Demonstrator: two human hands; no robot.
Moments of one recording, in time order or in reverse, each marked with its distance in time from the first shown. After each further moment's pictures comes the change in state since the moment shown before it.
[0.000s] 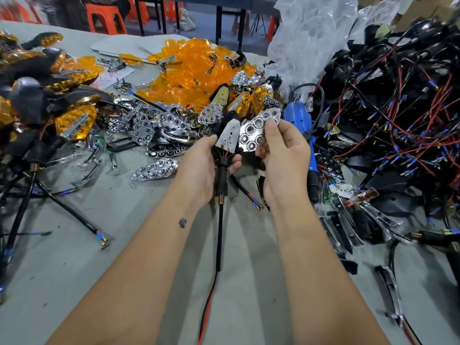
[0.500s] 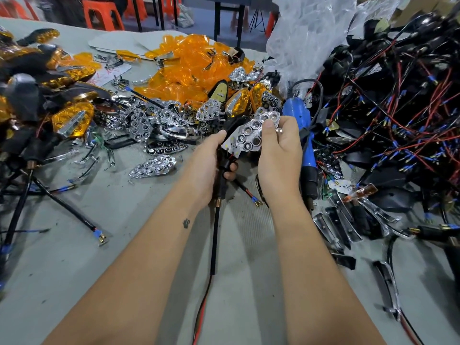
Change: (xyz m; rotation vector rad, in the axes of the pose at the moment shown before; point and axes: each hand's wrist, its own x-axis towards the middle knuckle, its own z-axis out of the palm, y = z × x) left_hand -0.002 -0.007 -0.002 0.243 -0.063 -0.021; right_hand -0.005 0.004 -0.003 -0.455 -0.013 -0.204
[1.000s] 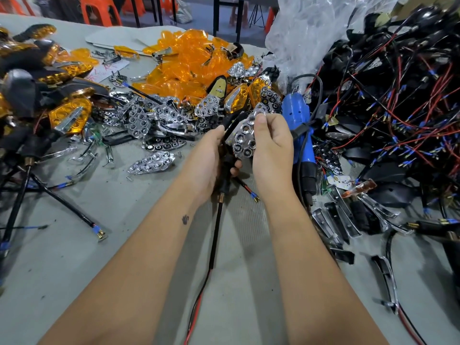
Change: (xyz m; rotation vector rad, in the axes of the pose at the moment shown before) left_hand -0.002 -0.001 0.003 0.044 -0.121 0.033; right_hand -0.003 -0.003 0.006 0.184 -0.095 0.125
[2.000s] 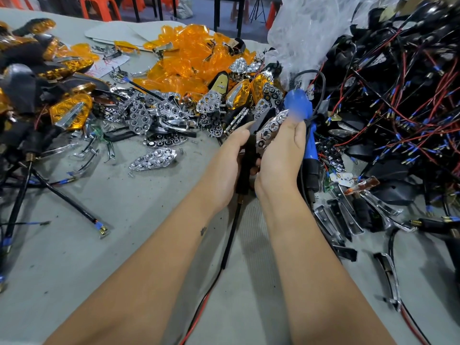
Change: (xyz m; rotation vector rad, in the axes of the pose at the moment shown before) left_hand -0.008 -0.014 0.023 0.027 -0.052 0.114; right_hand -0.005 -0.008 0.011 0.223 0.318 0.186
